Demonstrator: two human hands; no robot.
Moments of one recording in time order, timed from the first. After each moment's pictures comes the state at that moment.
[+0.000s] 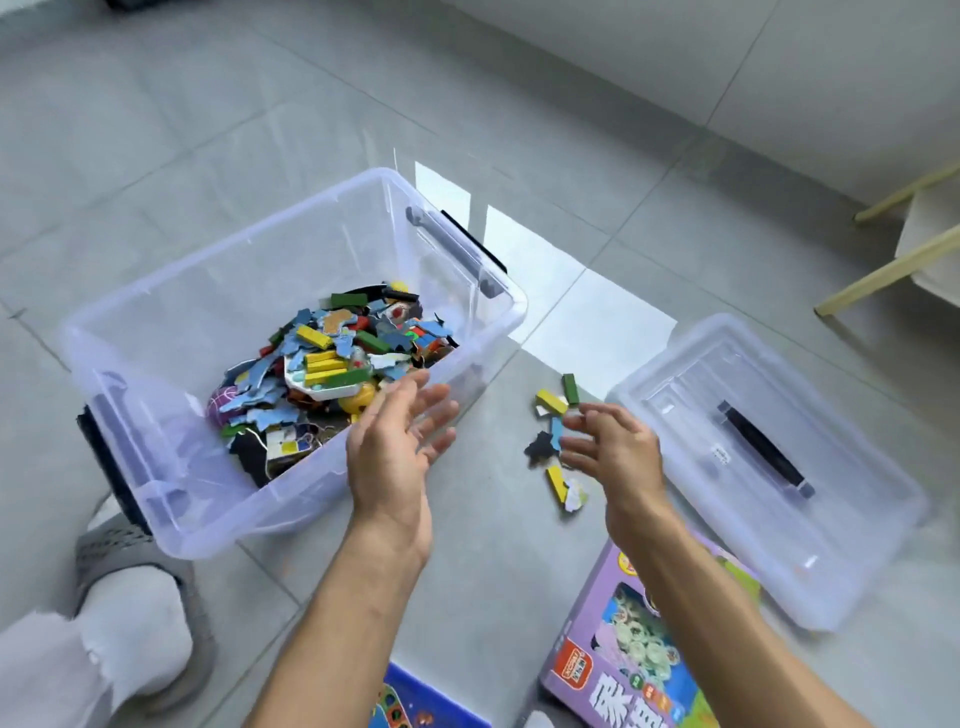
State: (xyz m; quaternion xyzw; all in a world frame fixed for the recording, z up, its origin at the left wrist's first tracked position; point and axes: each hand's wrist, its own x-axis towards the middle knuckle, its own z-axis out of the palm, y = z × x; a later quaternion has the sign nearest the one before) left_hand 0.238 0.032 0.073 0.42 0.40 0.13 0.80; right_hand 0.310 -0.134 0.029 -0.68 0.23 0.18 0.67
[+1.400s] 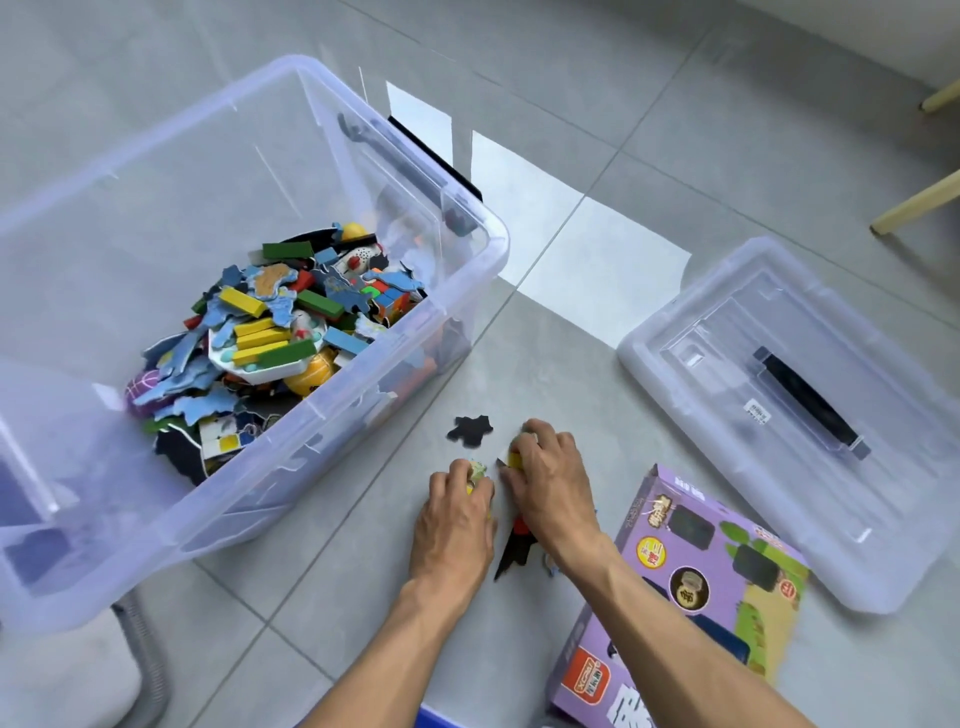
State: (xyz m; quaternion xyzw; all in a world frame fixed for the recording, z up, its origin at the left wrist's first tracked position) left_hand 0.219 -0.018 -0.136 0.97 0.12 -0.11 0.19; right_hand 0.296 -0.132 -0.169 -0.96 -0.19 0.08 0.22
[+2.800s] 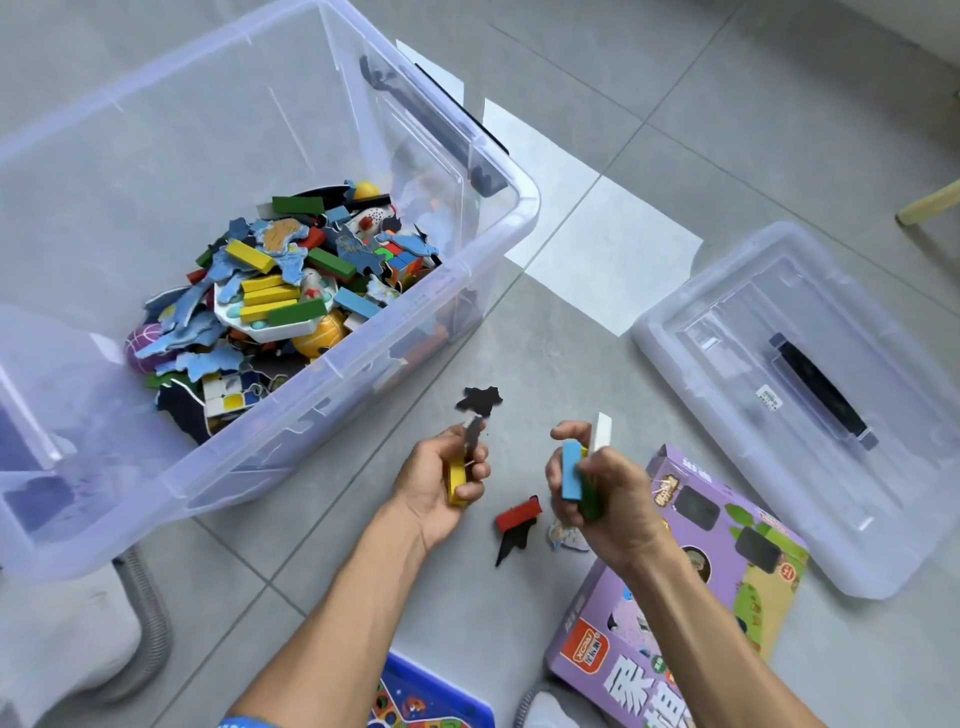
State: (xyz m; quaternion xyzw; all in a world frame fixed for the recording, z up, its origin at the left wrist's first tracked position) left_hand 0.244 0.012 -0.120 0.27 0.47 -0.15 0.83; right_hand 0.283 -0.164 -0.100 -0.51 0.20 0.38 0.74
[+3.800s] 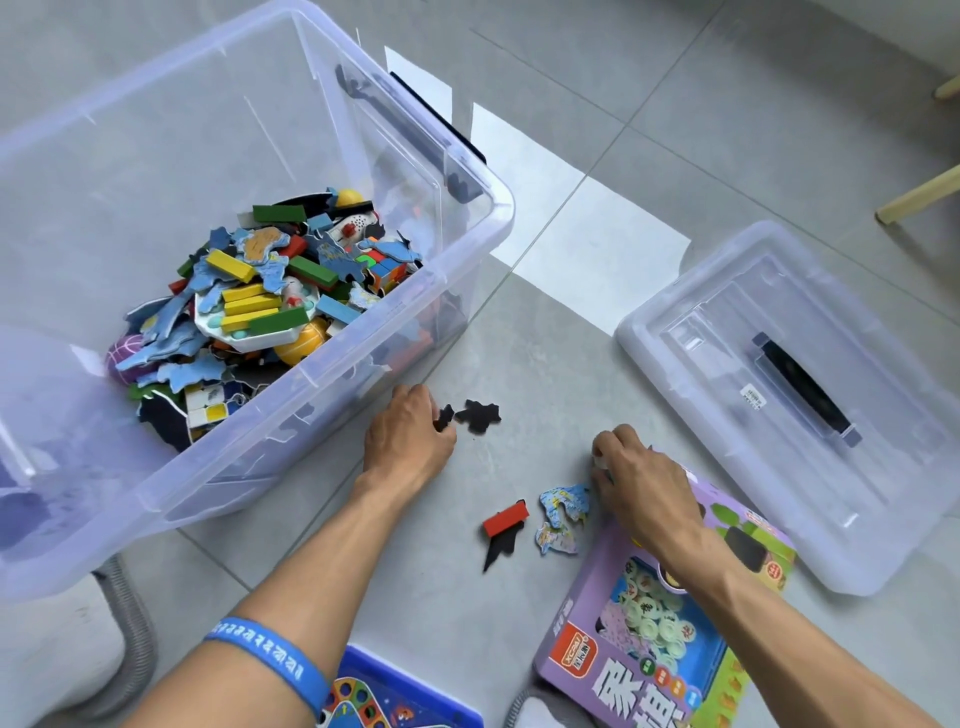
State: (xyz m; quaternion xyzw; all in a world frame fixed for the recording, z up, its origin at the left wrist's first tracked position) left_hand 0.277 0.039 -0.130 0.92 0.26 -0.15 0.26; right_hand 0.309 -0.220 -0.121 -0.96 -0.18 0.21 0.03
